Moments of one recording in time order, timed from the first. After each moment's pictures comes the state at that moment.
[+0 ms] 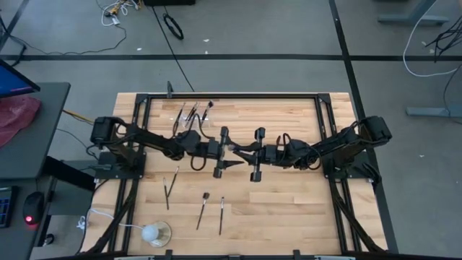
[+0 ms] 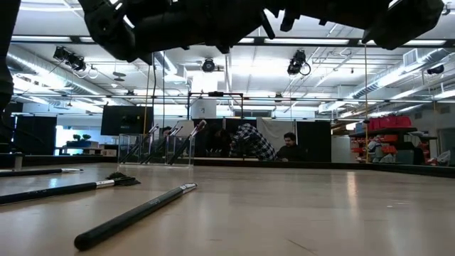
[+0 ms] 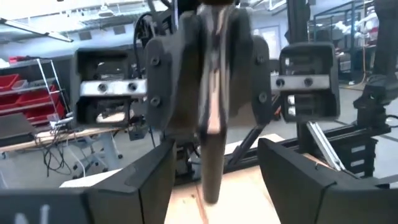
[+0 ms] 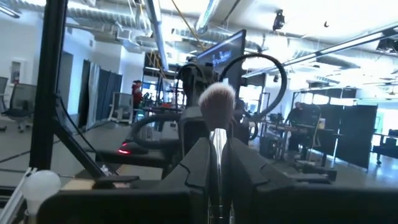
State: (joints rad) left arm -0.01 1.69 0.76 1.12 0.16 0.14; right arm 0.18 1.59 0.69 1.22 0.22 -0.24
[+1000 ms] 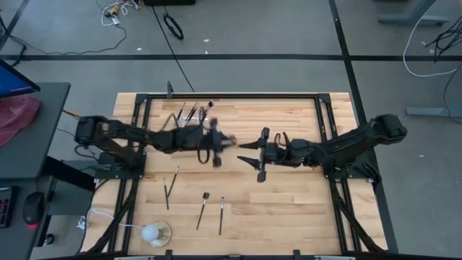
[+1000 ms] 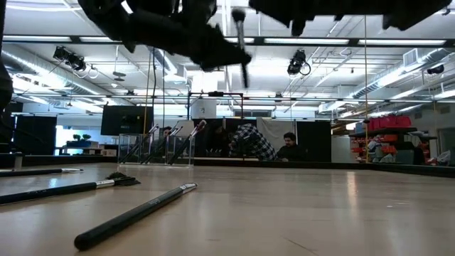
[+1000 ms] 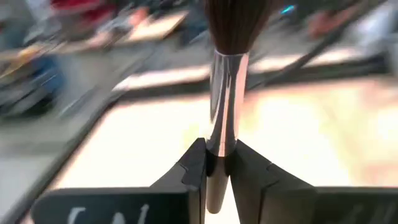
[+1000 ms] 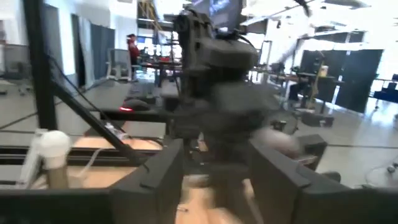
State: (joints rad) left arm 0.04 1.52 0.78 0.54 -0.10 0.14; right arm 0.20 1.41 0.69 0.81 0.30 -0.13
